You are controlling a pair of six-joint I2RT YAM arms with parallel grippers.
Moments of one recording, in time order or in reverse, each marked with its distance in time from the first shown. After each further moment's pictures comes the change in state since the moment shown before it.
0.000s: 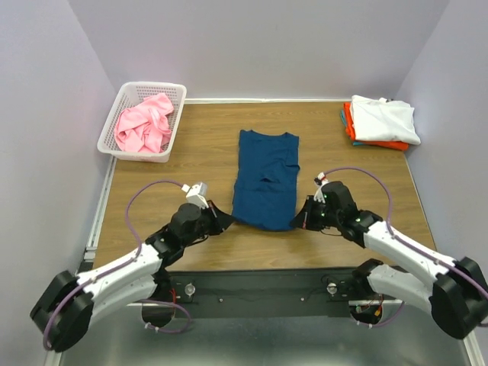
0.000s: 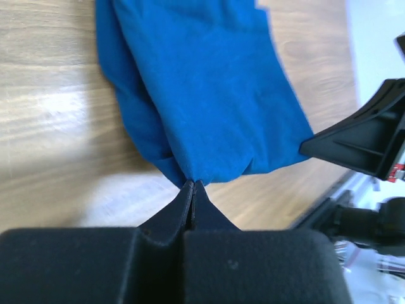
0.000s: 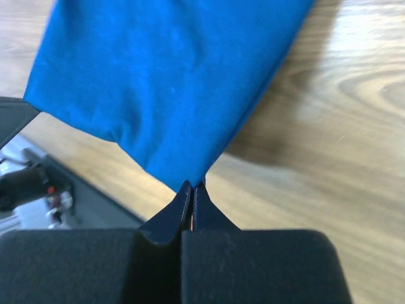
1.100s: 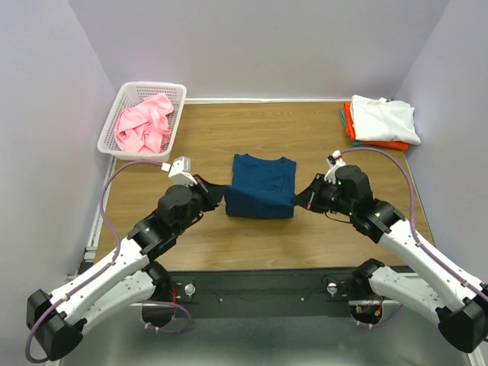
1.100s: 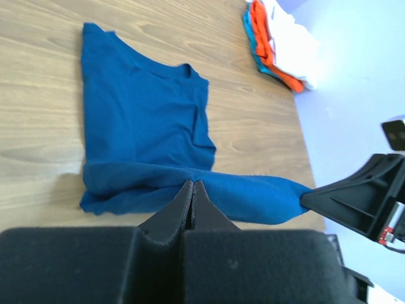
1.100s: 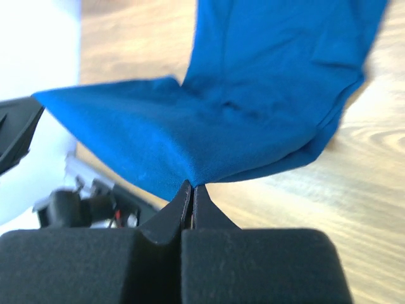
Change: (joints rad) left arm -0.020 -0.217 0.334 -0.369 -0.265 0.008; right arm 0.020 -0.175 0.256 -0.194 0.065 0.071
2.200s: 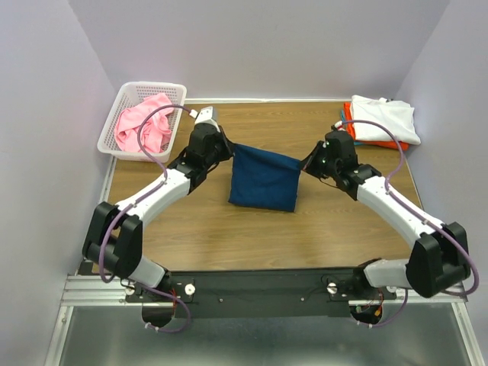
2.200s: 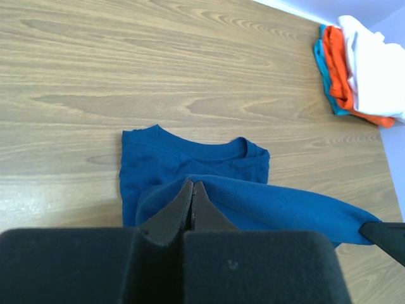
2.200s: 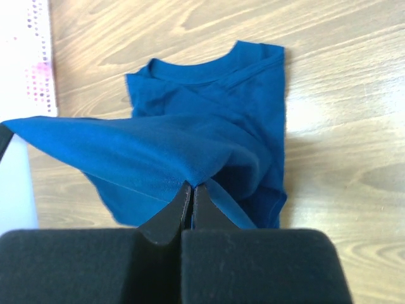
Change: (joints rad) left arm 0.270 0.770 0.453 0.192 0.167 0.255; right arm -0.165 0.433 0.235 0.126 0.207 -0.024
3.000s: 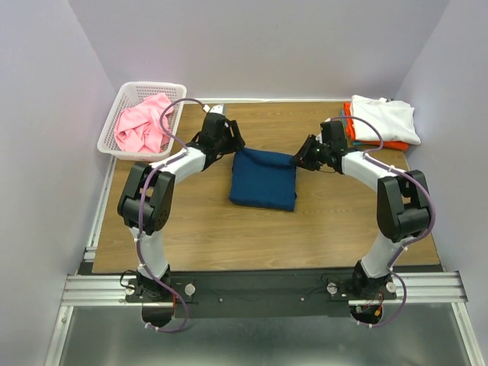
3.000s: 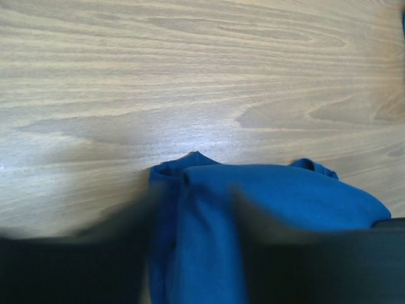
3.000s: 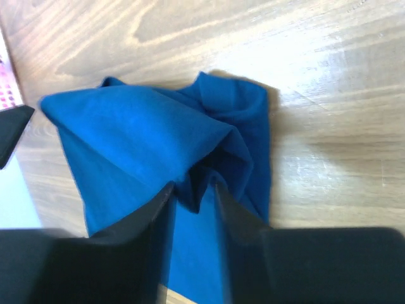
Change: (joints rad) left arm 0.086 0.428 0.261 -0.014 0.111 0.060; right arm -0.162 0.455 0.158 0.118 -0.276 -0.032
